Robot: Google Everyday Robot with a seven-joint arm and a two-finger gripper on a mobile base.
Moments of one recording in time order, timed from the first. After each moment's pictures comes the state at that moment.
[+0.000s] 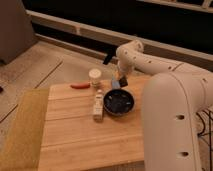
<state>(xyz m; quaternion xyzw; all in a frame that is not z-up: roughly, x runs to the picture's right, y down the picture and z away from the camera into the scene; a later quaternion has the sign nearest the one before) 0.109 -0.071 0.900 -0.17 0.10 0.59 0.78</state>
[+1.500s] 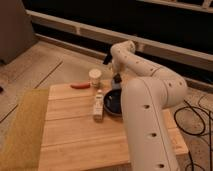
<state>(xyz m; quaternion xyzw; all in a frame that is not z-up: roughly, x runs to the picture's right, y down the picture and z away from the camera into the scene) 0.091 -0.087 0.987 -0.19 0.09 0.57 0.79</state>
